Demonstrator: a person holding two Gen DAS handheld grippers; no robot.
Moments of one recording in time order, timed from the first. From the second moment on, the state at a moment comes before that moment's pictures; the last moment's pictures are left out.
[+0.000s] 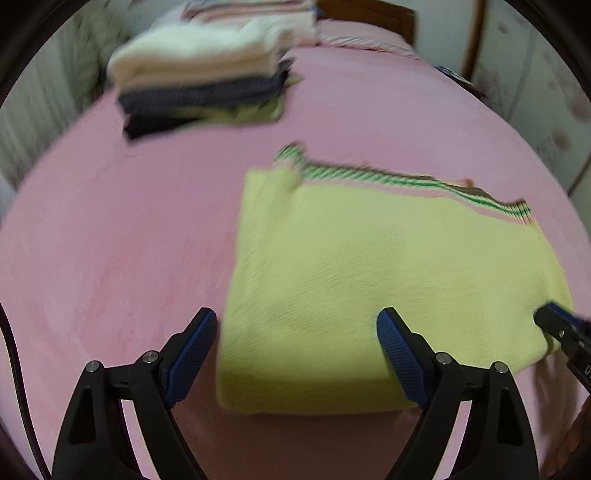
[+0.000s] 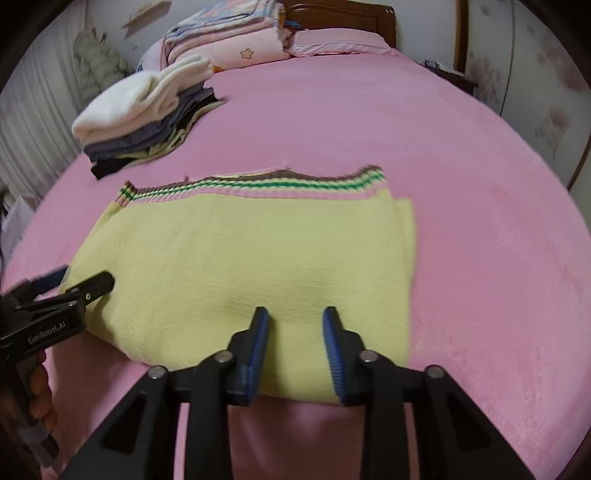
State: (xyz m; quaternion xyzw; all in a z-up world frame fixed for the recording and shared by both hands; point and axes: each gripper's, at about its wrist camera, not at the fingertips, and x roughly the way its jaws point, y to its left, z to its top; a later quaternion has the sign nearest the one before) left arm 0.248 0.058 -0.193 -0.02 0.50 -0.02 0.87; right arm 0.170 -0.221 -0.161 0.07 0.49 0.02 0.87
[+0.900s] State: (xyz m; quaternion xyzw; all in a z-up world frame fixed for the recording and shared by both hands) left arm 0.224 0.060 -0.116 -0.02 0.49 0.00 0.87; right arm 0.147 -0.224 -0.108 0.12 0.47 0.02 0.88
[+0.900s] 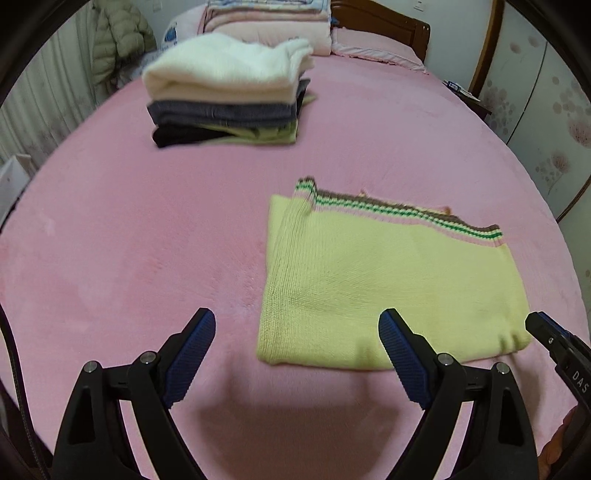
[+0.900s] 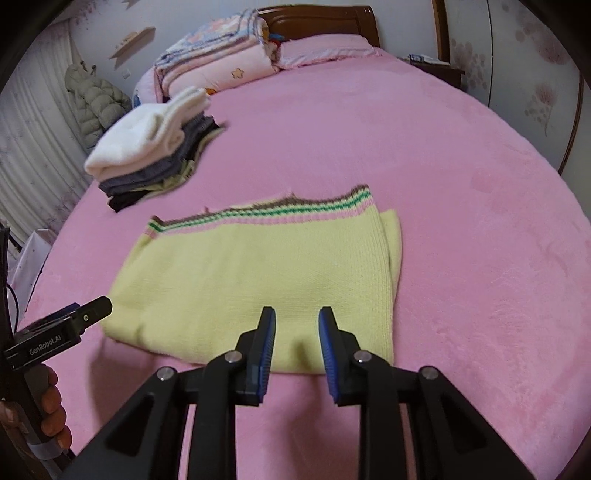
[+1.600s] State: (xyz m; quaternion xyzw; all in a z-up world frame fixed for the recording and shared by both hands) left arm 0.158 0.062 -0.052 -0.13 0.44 -0.14 0.88; right arm 0.088 -0.181 -0.018 0.08 0.37 0.06 0.92
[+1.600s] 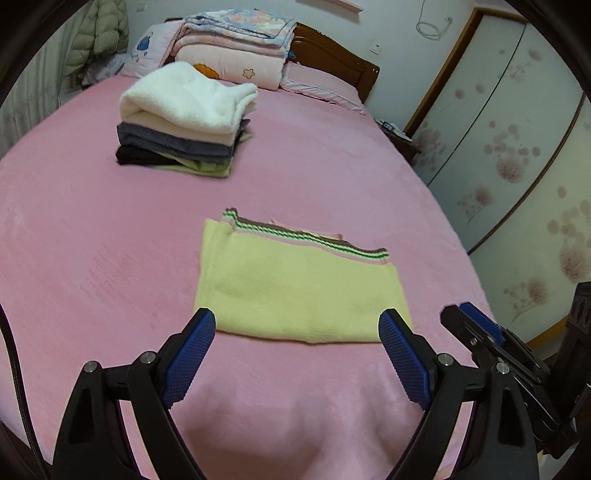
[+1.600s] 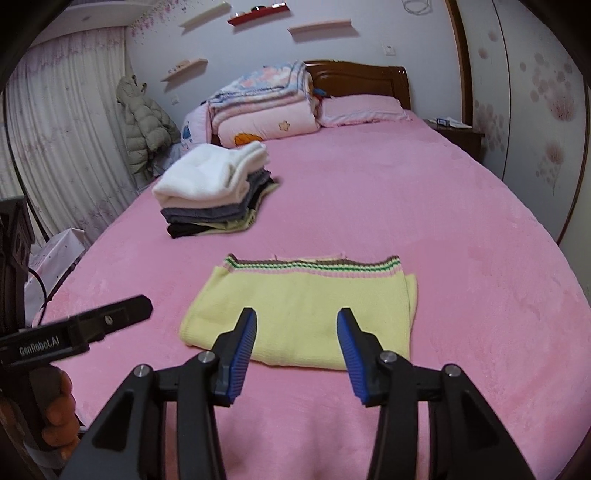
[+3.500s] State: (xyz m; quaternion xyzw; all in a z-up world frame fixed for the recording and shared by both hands) left arm 0.231 0.022 -0.137 -0.12 0.35 -0.17 0.92; right arm 0.179 -0.135 -0.170 0.04 0.46 0.08 0.88
